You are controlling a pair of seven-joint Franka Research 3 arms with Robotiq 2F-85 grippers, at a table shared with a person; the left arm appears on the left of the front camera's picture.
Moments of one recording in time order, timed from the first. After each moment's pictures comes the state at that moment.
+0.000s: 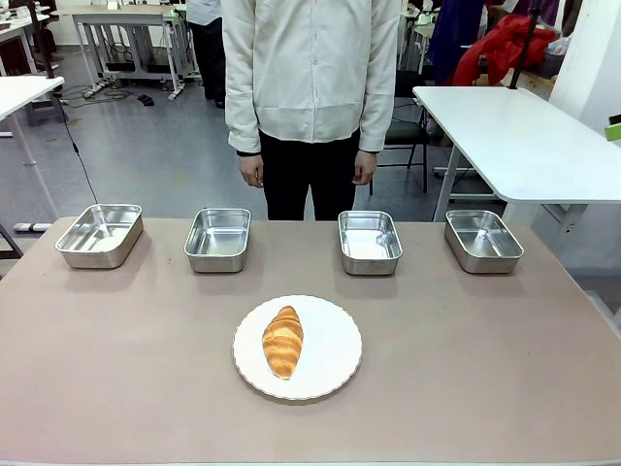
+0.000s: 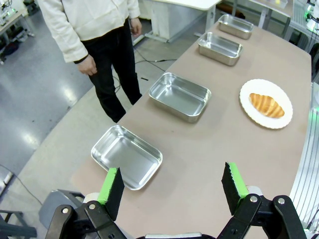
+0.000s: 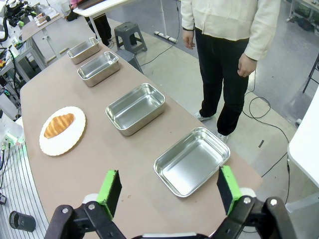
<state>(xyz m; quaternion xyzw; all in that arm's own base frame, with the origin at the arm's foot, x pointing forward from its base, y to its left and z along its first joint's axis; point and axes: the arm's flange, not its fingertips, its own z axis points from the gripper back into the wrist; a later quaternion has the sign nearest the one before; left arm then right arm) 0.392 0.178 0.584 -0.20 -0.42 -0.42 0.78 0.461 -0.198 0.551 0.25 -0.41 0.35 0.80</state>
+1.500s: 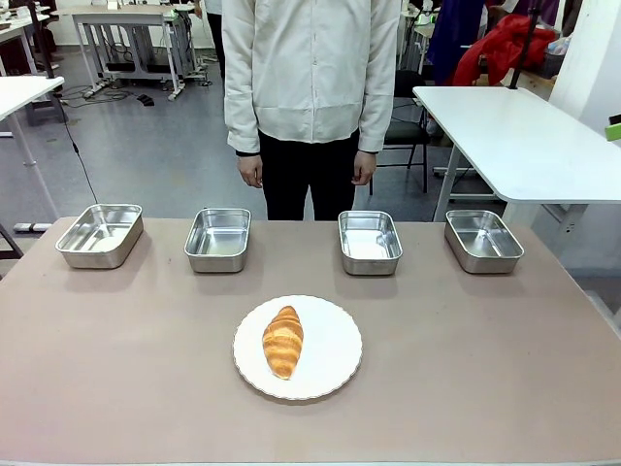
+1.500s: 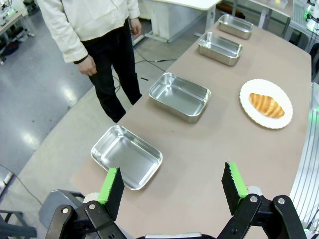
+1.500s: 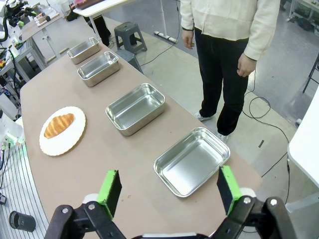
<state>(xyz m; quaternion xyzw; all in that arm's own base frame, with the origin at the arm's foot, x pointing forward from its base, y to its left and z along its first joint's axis) 0.392 0.178 0.584 -0.20 -0.42 -0.42 0.78 0.461 -0.198 0.551 0.25 -0.41 0.35 0.80</state>
